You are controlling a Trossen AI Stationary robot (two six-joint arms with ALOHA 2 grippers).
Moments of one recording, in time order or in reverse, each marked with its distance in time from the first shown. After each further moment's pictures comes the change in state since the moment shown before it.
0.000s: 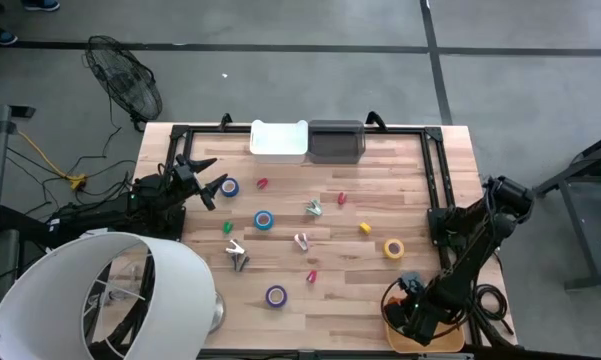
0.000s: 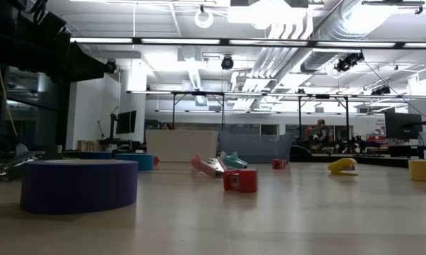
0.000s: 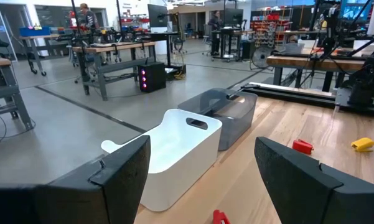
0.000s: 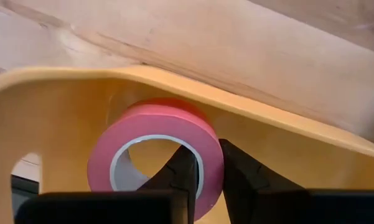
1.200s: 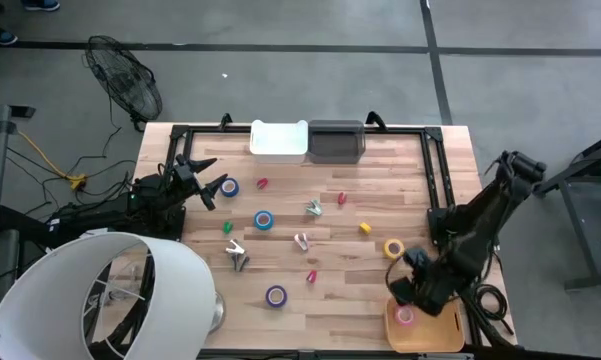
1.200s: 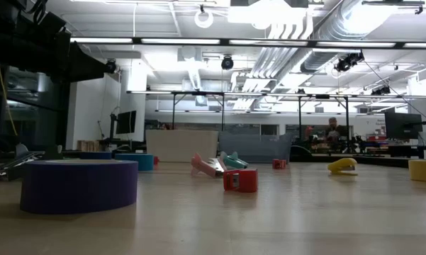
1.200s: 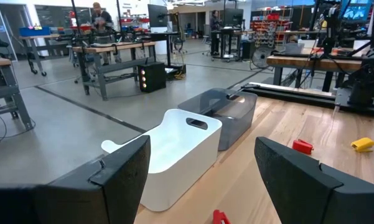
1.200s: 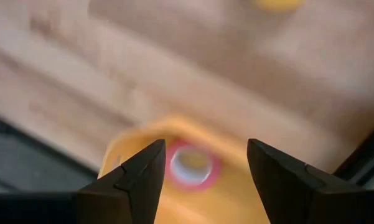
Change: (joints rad) left arm 0.000 0.000 0.000 0.000 0.000 0.000; right arm -0.111 -0.311 -0.001 -0.249 0.129 -0.230
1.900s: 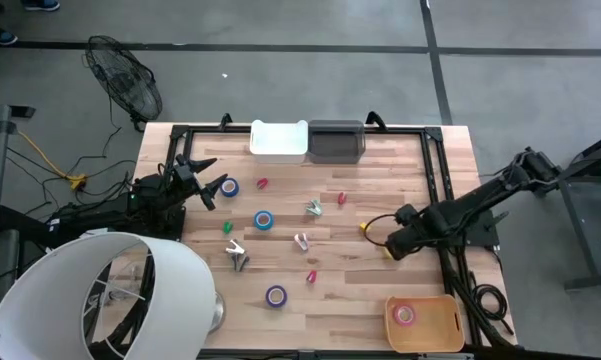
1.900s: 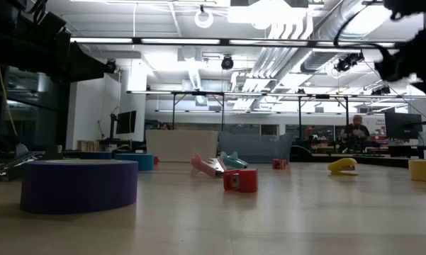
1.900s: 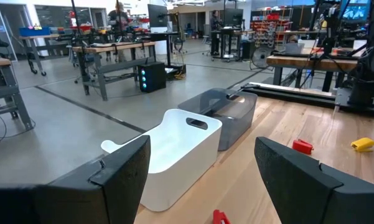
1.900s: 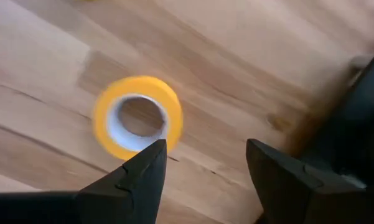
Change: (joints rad) left arm 0.000 0.000 0.000 0.000 0.000 0.000; right arm -0.454 -0.154 -0.300 -0.095 -0.033 -0.549
